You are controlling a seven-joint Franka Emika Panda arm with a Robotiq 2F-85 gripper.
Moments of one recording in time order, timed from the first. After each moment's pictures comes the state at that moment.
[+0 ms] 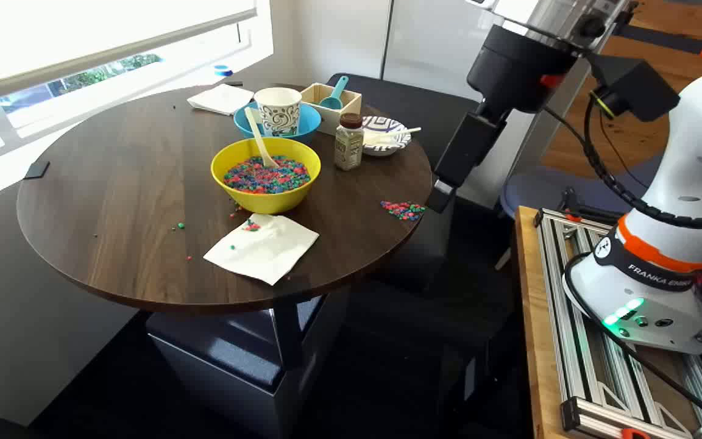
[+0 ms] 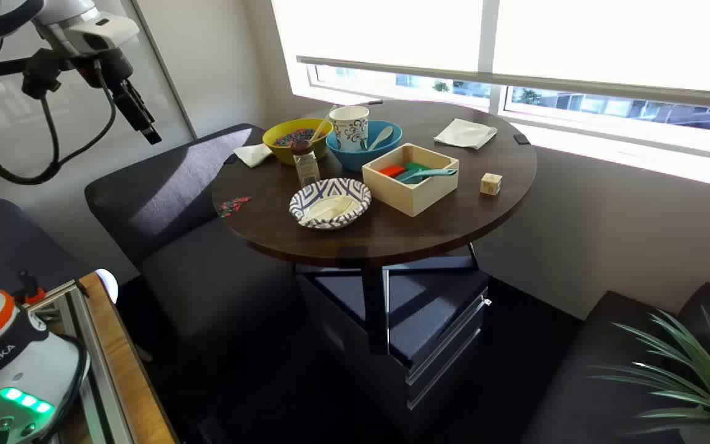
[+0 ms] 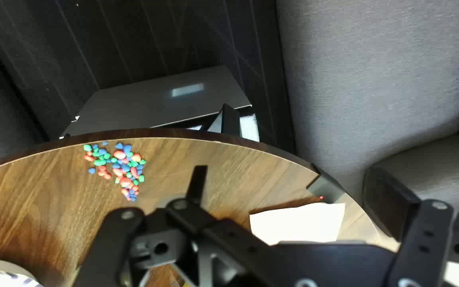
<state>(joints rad) 0.17 -0.66 0.31 -2.76 0.29 2.33 0.47</state>
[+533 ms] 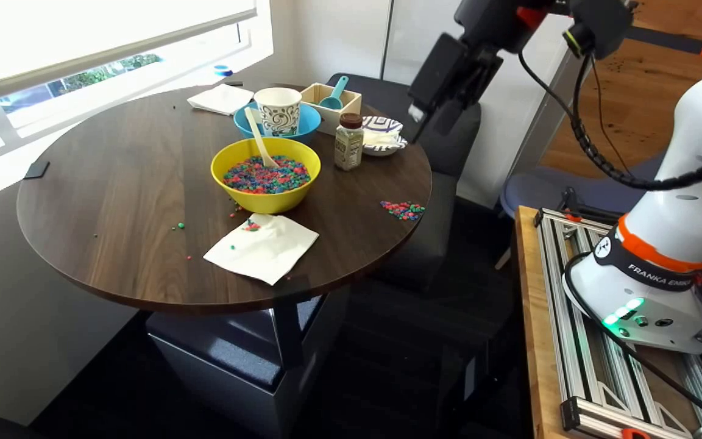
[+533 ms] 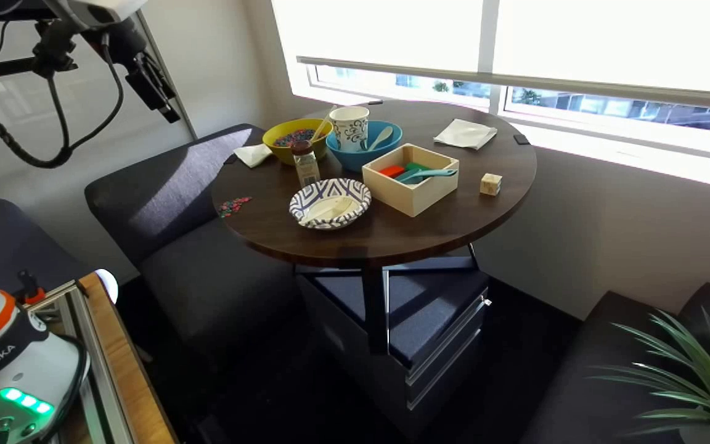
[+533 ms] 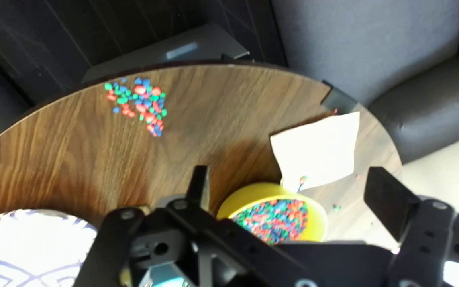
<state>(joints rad) 0.07 -0.70 0.24 -2.72 0.27 2.36 0.48</state>
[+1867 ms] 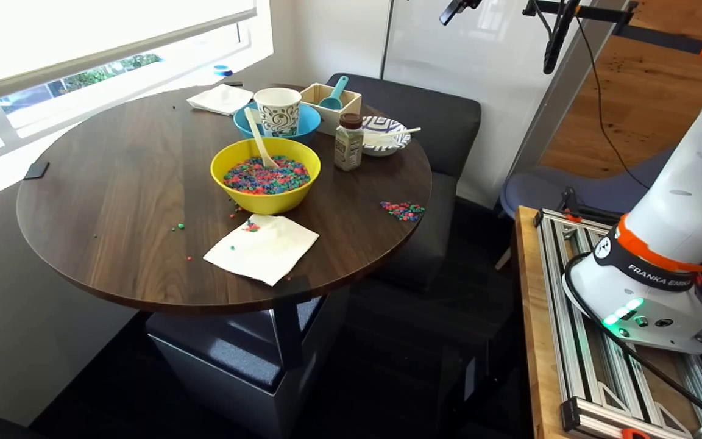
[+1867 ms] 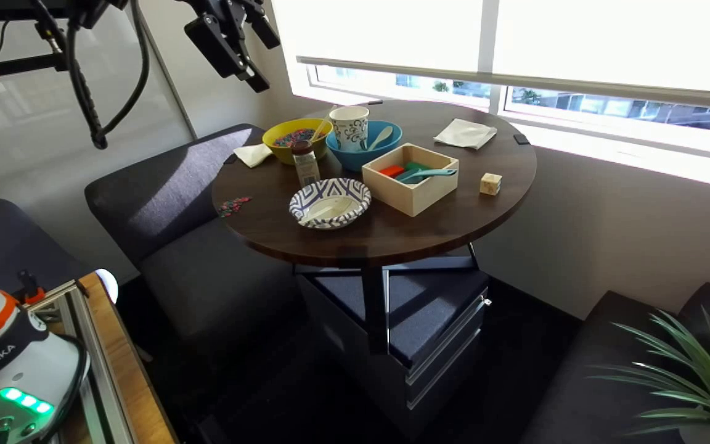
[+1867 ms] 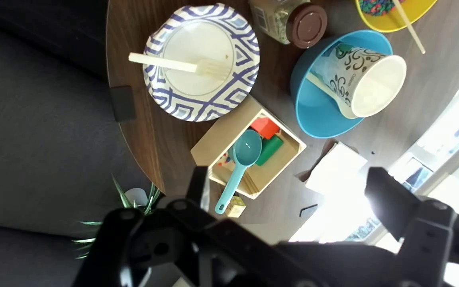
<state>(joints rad) -0.26 -0.59 -0.11 -2.51 0.18 2.39 0.41</state>
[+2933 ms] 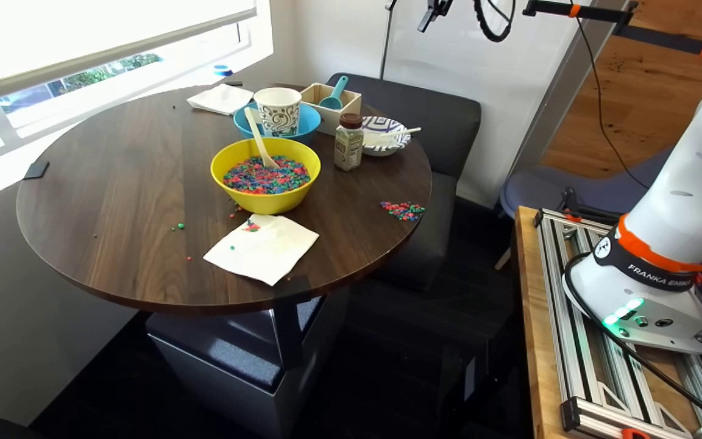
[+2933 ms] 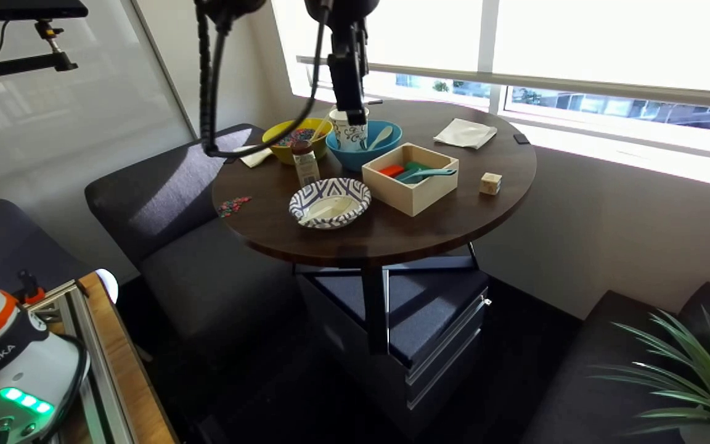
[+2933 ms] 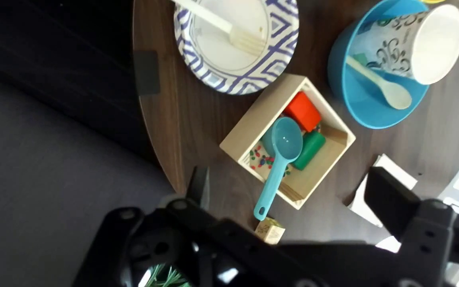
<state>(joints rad) -0.21 -0.04 -0.41 -1.98 0.40 2.02 0.08</state>
